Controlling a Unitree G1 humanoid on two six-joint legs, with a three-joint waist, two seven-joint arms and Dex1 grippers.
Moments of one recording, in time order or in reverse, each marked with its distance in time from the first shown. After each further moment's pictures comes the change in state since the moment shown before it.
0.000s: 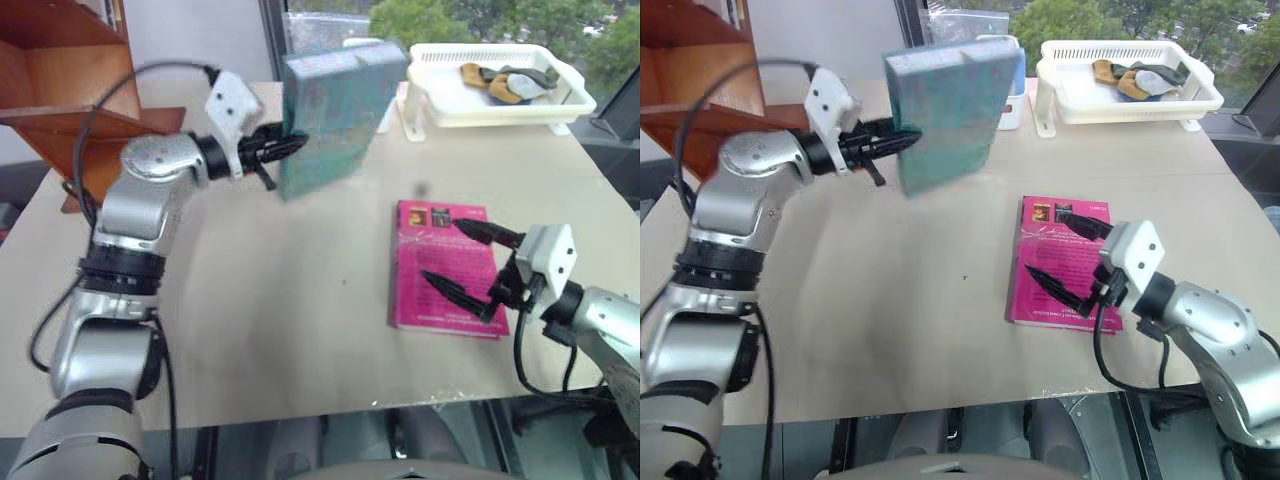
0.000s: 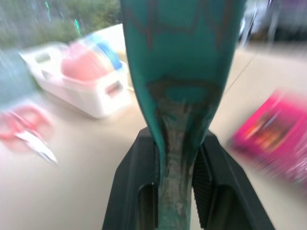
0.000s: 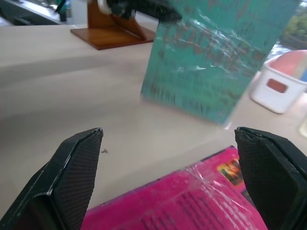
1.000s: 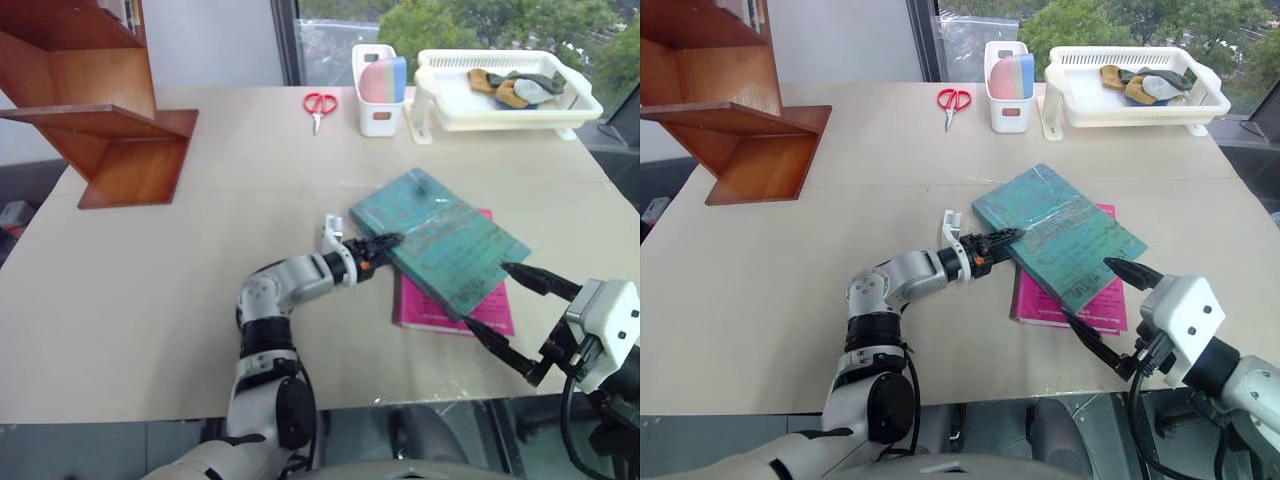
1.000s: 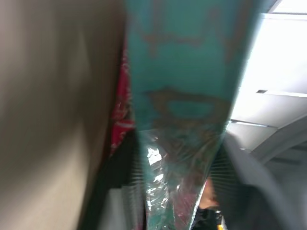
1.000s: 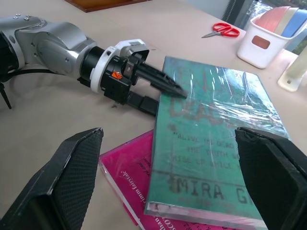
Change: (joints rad) left arm 0.302 -0.947 0.682 0.090 -1.183 1.287 1.088; right arm 0.552 -0.086 -0.376 -0.372 0.131 0.090 -0.136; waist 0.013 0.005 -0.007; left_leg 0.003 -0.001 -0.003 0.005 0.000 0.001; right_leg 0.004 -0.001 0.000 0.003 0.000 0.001
